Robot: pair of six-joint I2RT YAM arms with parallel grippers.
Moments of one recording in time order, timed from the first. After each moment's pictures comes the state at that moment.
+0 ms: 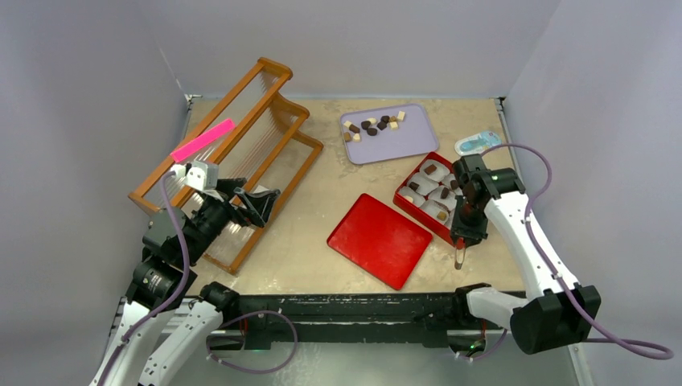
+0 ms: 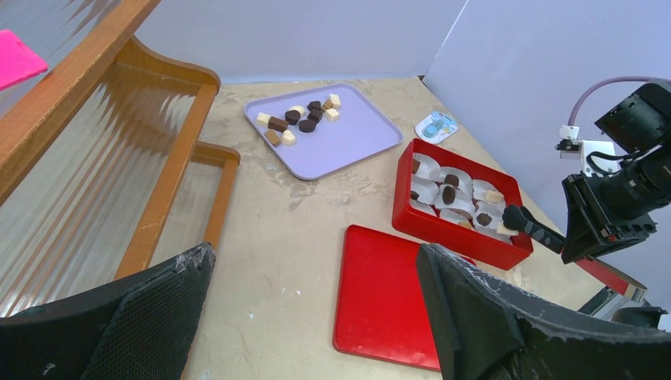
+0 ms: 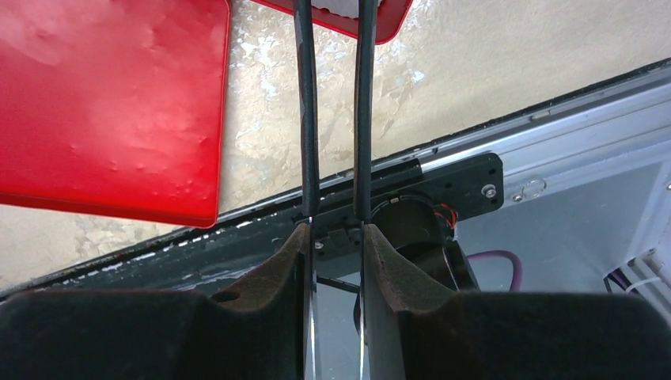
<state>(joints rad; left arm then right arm) -0.43 0.45 0.84 -0.39 0.07 -0.31 0.20 1.16 1.11 -1.43 0.15 0.53</state>
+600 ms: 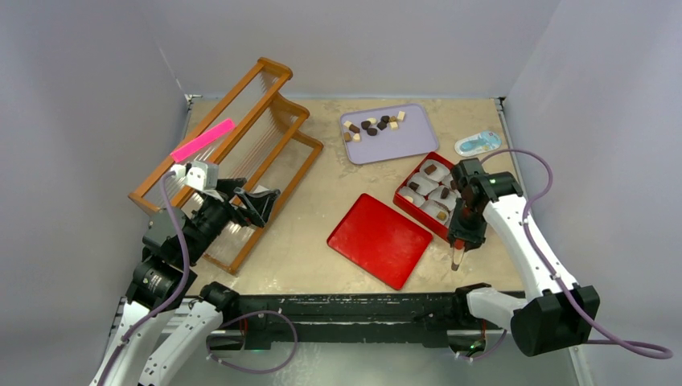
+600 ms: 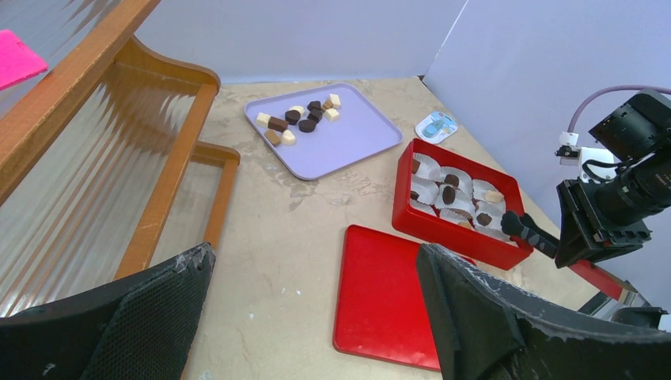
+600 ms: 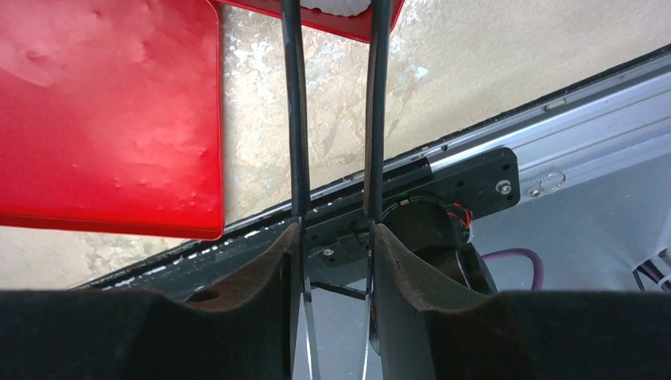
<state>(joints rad) -0.43 0.45 0.84 -0.39 0.07 -0.31 0.20 1.14 1.05 -1.40 0.16 0.60</state>
